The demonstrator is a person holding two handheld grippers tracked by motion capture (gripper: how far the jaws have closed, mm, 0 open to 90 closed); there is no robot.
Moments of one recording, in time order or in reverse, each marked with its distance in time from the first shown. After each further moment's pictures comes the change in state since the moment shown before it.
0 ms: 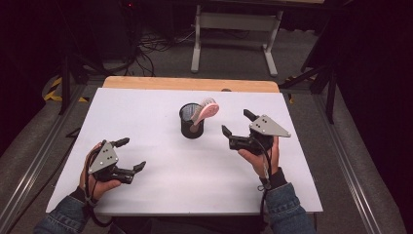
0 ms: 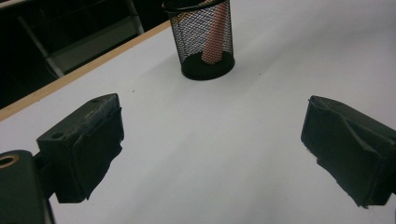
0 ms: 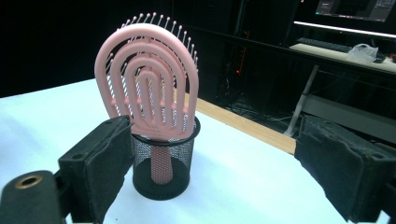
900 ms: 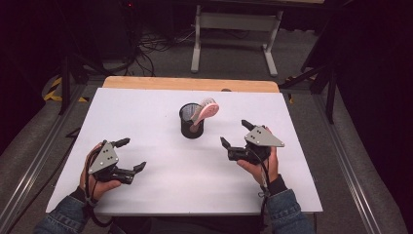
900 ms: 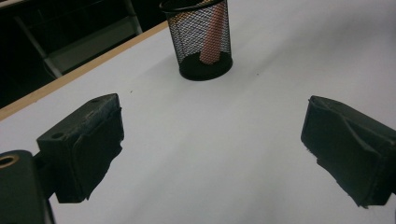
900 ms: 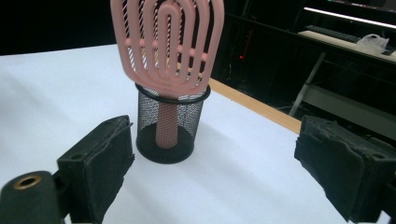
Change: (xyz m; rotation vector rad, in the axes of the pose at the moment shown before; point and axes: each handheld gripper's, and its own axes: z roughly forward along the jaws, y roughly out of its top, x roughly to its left) left arm -0.001 0.000 0.000 -0.001 -0.007 0.000; right arm 0.010 -0.028 -0.003 0.068 0.014 -0.068
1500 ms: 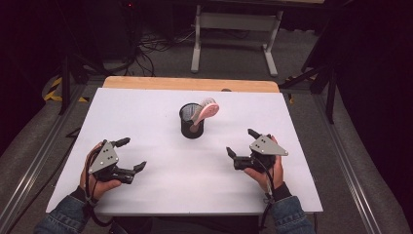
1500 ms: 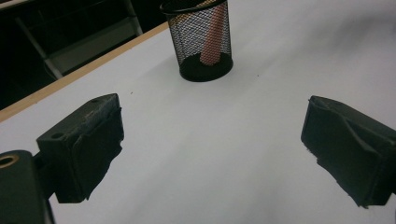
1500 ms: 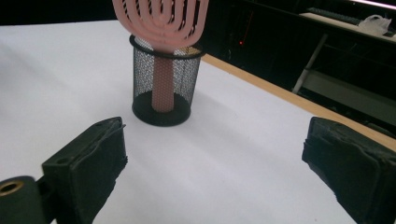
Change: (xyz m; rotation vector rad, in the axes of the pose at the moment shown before) left arm 0.001 0.001 0.000 -0.001 0.000 0.006; right arm -0.004 -0.033 -0.011 0.050 -0.005 0.000
